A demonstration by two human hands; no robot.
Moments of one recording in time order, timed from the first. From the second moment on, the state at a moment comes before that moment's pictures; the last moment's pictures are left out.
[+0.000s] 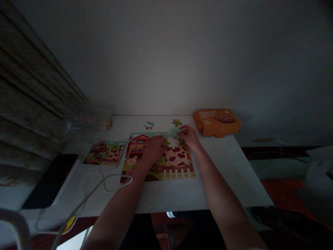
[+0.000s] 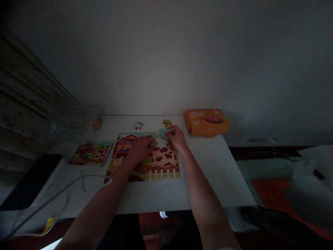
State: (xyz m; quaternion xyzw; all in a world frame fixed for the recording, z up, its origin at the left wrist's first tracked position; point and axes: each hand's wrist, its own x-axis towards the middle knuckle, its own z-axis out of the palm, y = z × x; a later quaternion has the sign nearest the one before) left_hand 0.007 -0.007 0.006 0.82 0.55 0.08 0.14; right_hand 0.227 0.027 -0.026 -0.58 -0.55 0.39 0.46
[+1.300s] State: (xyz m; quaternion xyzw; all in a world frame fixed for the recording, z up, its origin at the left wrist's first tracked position) left_hand -0.001 0.006 -0.002 0.76 0.63 0.13 0.12; right_hand 0.223 0.033 -0.032 -0.63 -0.65 0.21 0.37
